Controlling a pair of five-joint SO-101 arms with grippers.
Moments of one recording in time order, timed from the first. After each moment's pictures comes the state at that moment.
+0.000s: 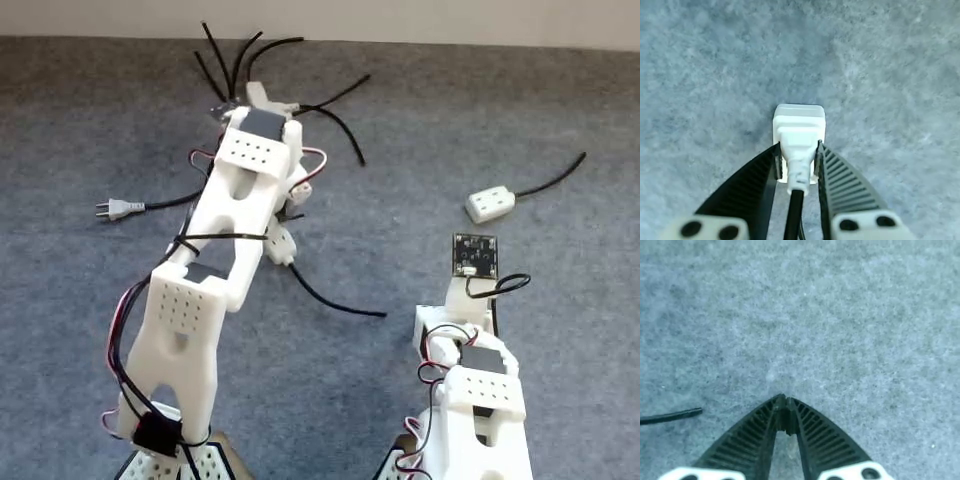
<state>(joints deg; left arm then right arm) 10.9 54.1 -43.6 98.9 53.1 5.5 -56.4 86.8 32.8 6.2</state>
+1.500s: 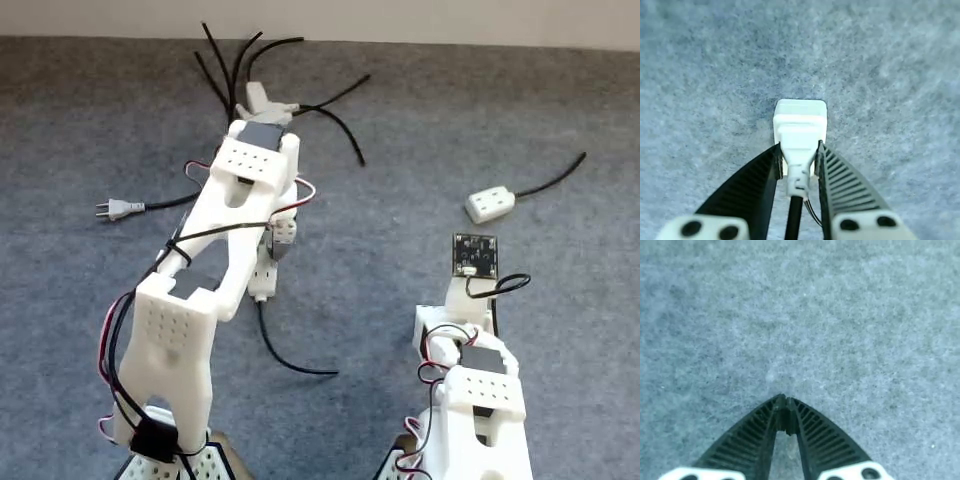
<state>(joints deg) 8.6 50.3 -29.8 100.6 20.3 5.5 -56.4 86.8 32.8 6.2</state>
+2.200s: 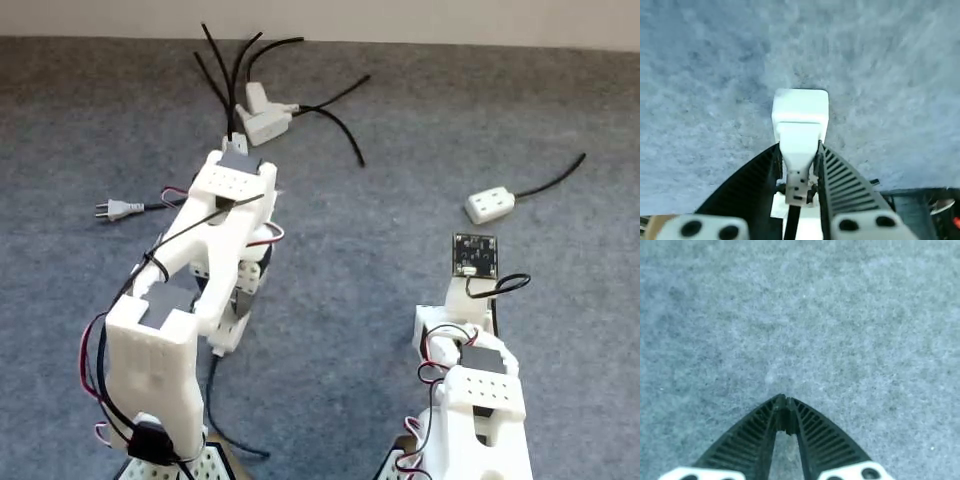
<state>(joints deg) 6.2 40.3 -2.5 101.4 0.9 5.5 -56.4 86.8 32.8 6.2</state>
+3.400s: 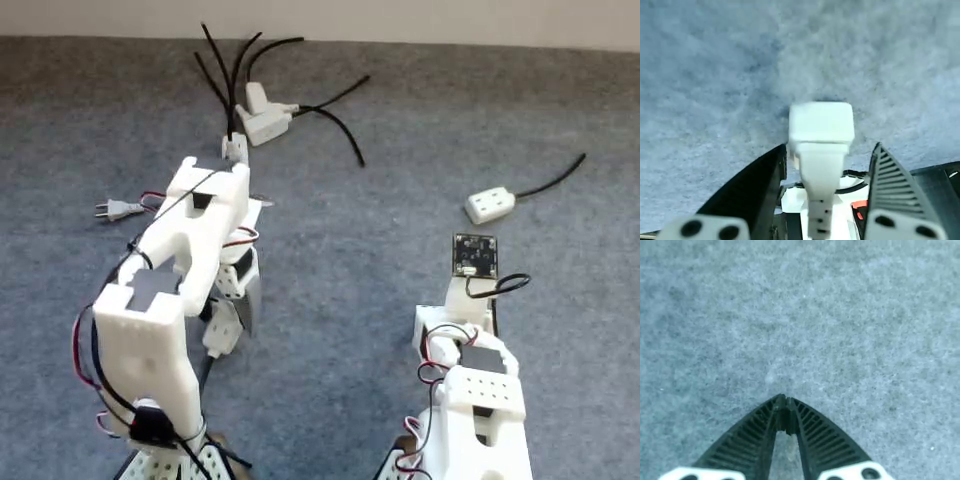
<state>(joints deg) 2.7 27.4 2.6 101.0 -9.8 5.5 -56.4 86.8 32.8 6.2</state>
